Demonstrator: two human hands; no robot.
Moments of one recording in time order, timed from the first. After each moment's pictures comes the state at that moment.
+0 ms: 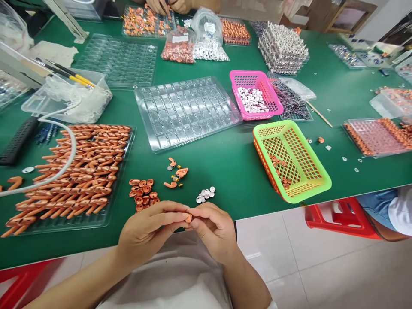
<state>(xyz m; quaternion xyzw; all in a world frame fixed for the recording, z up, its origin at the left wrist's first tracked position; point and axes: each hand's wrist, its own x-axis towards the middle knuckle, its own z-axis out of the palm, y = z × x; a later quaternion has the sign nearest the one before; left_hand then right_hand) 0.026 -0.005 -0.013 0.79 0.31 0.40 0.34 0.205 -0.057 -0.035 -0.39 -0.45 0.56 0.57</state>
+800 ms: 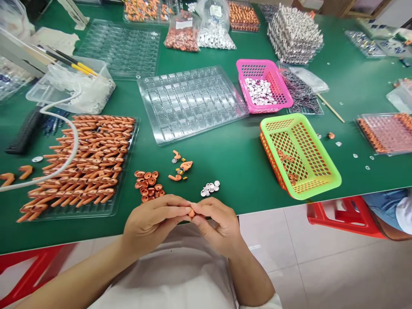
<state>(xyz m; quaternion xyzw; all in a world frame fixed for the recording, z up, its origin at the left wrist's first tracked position) 0.025 -0.004 -0.013 0.79 0.31 0.41 0.34 0.211 -0.057 -0.036 -0.42 -0.58 0.47 0.52</state>
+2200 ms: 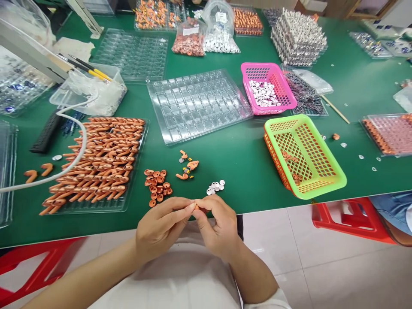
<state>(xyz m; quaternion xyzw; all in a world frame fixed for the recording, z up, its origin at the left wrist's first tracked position) 0.023 -0.022 -0.021 0.81 0.31 0.42 0.27 0.191 -0.057 -0.023 -0.49 -0.59 0.38 0.50</state>
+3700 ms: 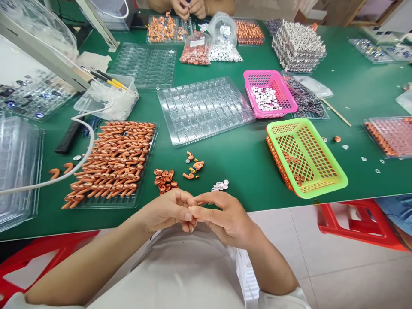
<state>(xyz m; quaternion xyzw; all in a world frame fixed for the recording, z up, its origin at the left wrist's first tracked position) 0.015 0.015 -0.009 0.23 0.30 0.13 0.92 0.225 -0.036 -0.011 -0.33 -0.79 0.32 0.40</state>
